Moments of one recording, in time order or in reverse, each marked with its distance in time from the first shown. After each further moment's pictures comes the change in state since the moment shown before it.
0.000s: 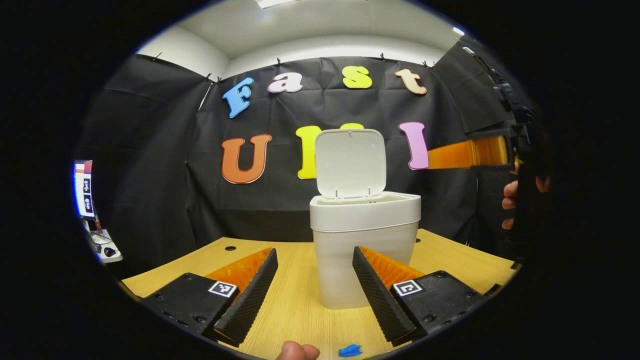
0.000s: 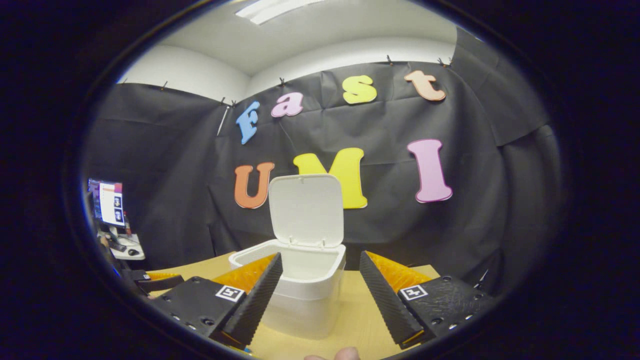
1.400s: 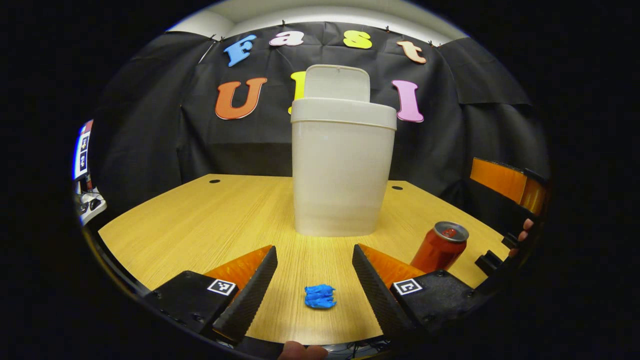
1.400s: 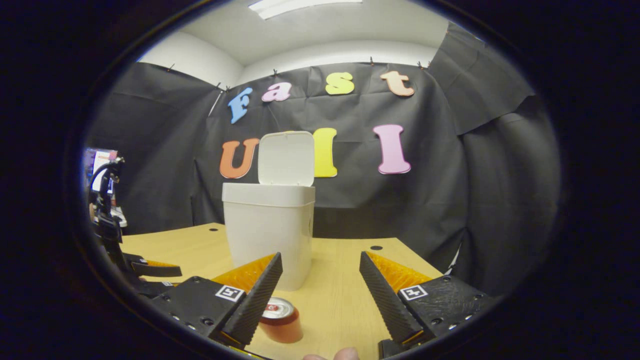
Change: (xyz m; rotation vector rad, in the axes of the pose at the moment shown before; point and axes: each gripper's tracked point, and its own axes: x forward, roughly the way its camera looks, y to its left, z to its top) left arm -0.068 -0.049 -0.154 -0.102 0.308 -0.063; right arm -0.116 -0.035 -0.150 -0.043 0.043 -0.123
